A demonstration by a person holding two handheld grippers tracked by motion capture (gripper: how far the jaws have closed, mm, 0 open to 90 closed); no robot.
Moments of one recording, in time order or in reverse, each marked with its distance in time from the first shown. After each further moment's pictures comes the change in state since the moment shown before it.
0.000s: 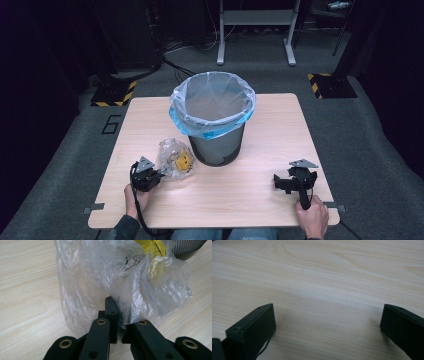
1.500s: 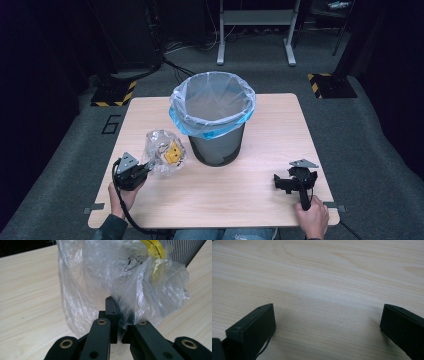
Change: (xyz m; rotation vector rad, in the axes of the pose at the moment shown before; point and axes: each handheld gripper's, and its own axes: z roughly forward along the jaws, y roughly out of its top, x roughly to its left) left arm 0.006 0.026 -0.062 -0.128 0.042 0.053; right arm -0.001 0.000 0.000 0.001 0.003 0.004
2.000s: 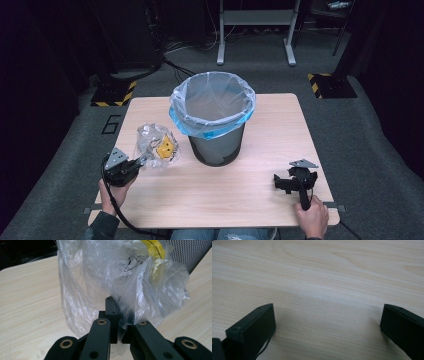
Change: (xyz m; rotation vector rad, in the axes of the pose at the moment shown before) left arm 0.015 0.015 -0.016 -0.022 0.006 0.006; right arm 0.001 0.000 0.000 0.000 -0.007 0.008
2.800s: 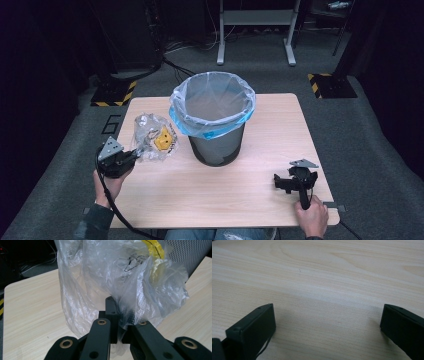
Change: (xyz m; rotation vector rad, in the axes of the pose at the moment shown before) left arm 0.008 0.036 -0.014 -0.031 -0.020 0.030; right arm 0.000 0.000 0.001 -0.001 -0.006 0.005
